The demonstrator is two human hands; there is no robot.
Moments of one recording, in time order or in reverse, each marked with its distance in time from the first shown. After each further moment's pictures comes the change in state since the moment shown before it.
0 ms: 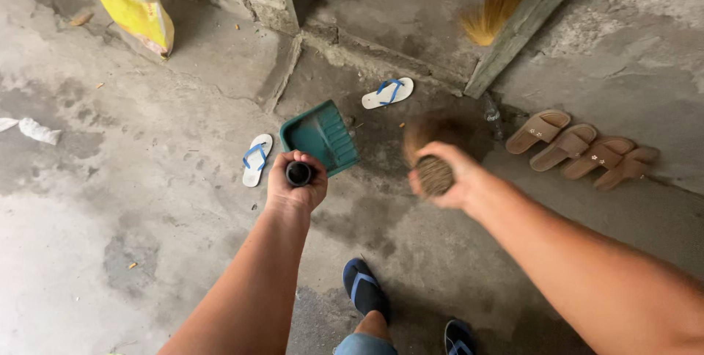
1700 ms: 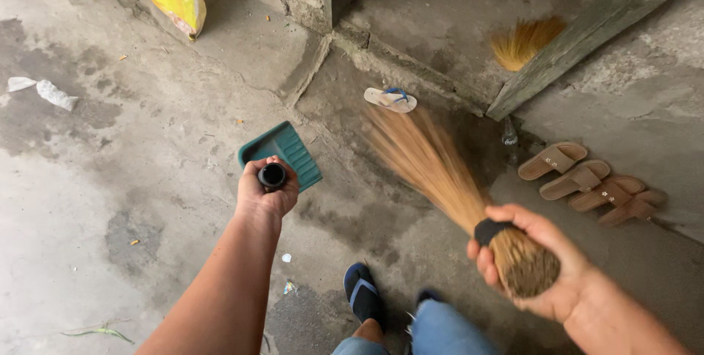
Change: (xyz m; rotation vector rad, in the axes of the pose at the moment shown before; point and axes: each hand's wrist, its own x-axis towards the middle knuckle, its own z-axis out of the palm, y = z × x) left_hand -0.029 0.110 -0.007 -0.173 0.070 0.089; right_hand -0.161 0.050 0.024 -0.071 0.046 -0.052
